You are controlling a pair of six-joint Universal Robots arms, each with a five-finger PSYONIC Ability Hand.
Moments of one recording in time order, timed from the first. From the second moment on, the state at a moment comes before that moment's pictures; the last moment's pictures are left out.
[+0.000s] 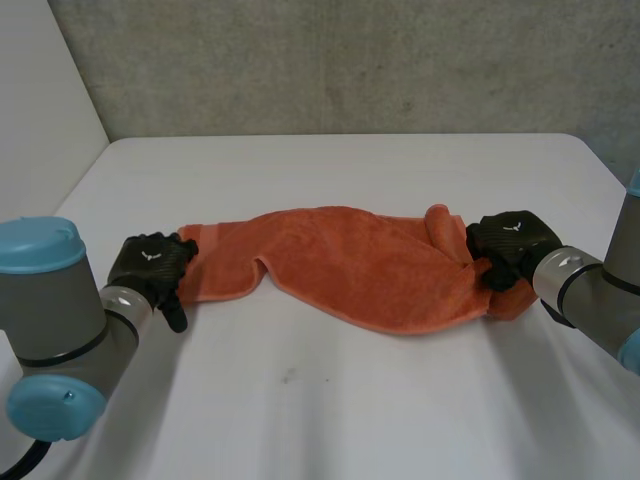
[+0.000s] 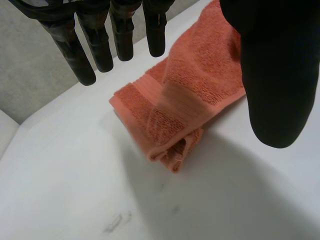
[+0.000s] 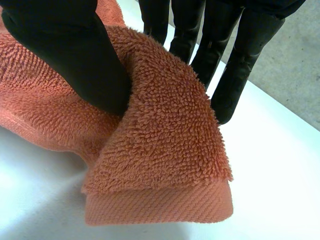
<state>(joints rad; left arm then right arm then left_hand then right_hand) 4.39 -1.98 -1.73 3.36 -1.62 3.47 1.77 -1.09 1.51 0.00 1.31 2.71 0.29 0.30 0.30 0.29 0.11 0.96 1.18 1.18 1.19 0.95</state>
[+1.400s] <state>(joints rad) 4.39 -2.19 -1.49 3.44 -1.58 3.46 1.76 -1.07 1.48 0.00 1.30 2.70 0.91 0.91 0.91 0.91 0.75 0.96 1.18 1.18 1.19 0.95</state>
